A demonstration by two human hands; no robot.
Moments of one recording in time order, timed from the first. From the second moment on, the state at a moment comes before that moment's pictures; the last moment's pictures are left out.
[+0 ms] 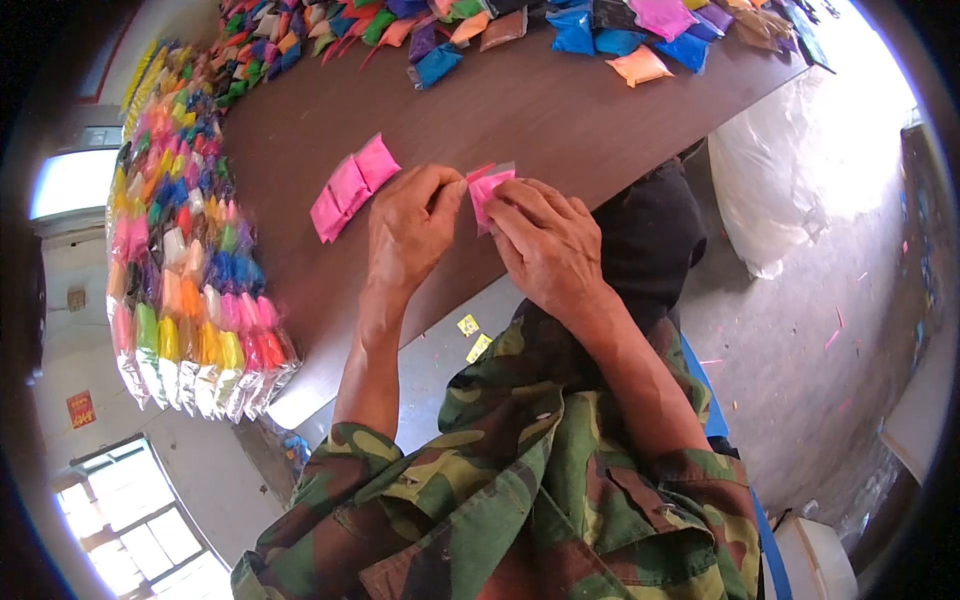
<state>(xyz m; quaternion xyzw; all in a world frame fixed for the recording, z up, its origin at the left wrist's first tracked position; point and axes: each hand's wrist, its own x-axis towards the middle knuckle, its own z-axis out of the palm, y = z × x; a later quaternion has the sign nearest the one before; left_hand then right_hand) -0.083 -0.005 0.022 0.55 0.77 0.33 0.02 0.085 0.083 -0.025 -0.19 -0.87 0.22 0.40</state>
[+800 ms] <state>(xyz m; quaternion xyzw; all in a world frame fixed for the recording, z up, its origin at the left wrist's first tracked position) -0.087 0.003 0.011 0.54 0.79 0.30 0.05 0.083 0.084 -0.024 -0.19 -0.85 0.23 0.42</state>
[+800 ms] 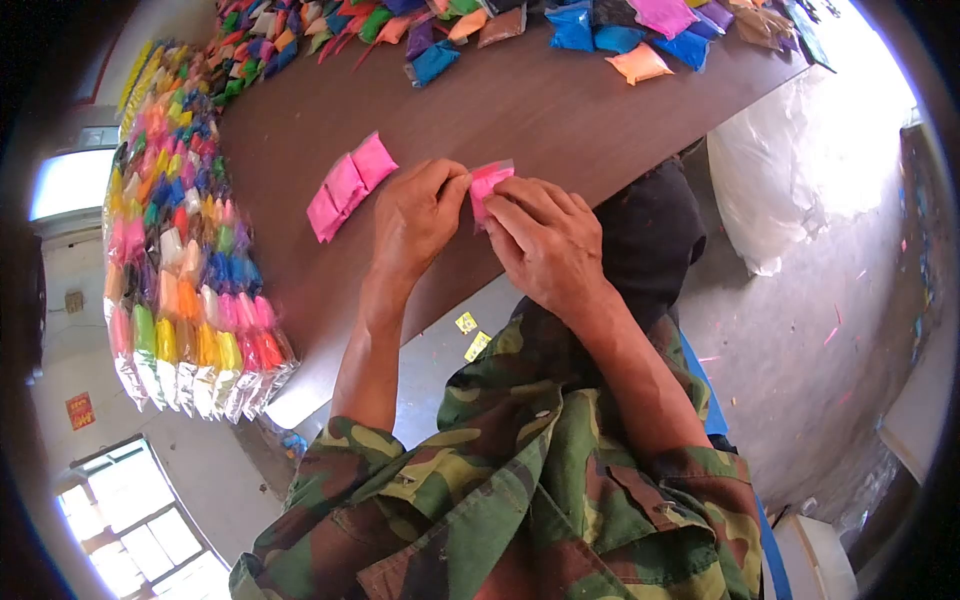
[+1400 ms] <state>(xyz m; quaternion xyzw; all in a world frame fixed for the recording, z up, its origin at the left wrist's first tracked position) -0.100 -0.004 0.005 0.52 0.81 0.27 -0.01 0.083 0.083 -0.023 -0.20 -0.85 0.24 0.42</state>
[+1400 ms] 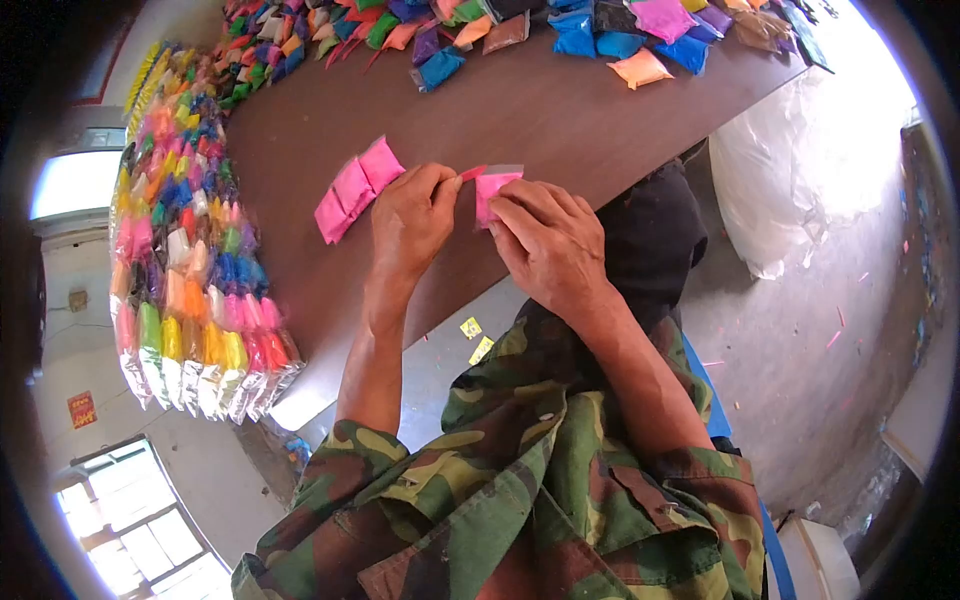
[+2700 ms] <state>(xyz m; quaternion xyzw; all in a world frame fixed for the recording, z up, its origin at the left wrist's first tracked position) -0.041 -0.038 0.012 0.40 0.81 0.43 0.06 0.081 0.081 -0.023 -0.20 -0.85 0.23 0.42</state>
